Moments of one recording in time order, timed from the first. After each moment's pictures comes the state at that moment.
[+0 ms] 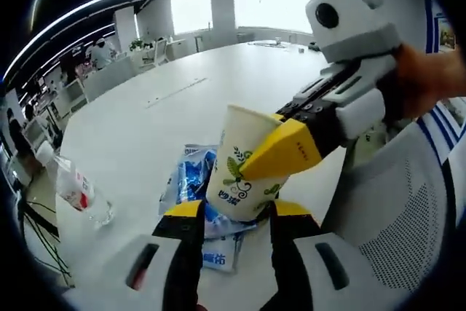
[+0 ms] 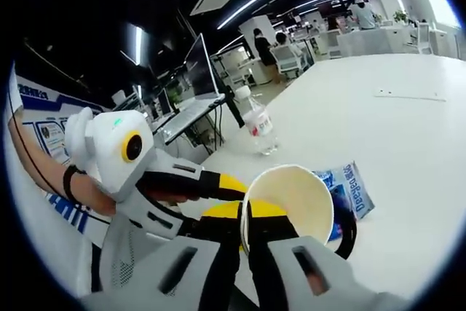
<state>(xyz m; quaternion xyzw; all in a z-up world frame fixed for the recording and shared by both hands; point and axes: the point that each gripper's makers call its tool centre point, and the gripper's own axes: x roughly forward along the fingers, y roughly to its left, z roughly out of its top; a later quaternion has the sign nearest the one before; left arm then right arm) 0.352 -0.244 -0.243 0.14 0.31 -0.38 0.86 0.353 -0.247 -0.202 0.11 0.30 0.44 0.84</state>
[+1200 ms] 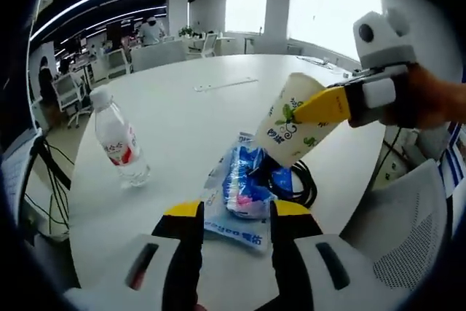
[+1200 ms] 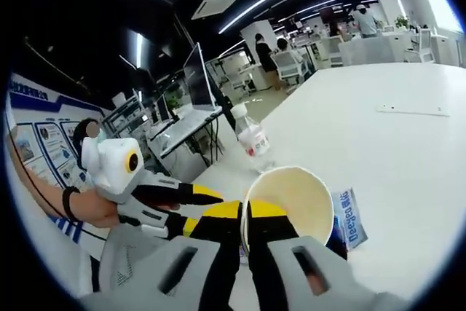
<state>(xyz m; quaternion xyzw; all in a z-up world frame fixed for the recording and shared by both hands) 0.370 -0.172 -0.241 0.06 0.32 -0.27 0.91 0.390 -0.243 -0.183 0.11 0.28 0.44 0.85</state>
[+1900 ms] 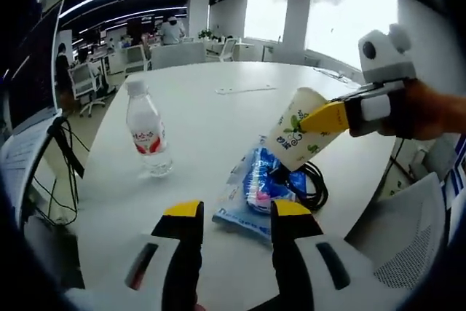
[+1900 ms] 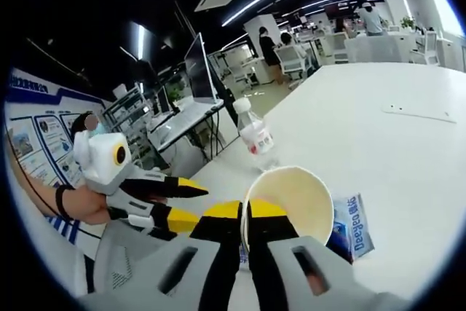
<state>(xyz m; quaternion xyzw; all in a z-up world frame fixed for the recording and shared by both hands) 0.371 -0.138 -0.235 0.02 0.31 -0.23 0.92 0.399 -0.217 -0.191 0.09 0.29 0.45 0.84</state>
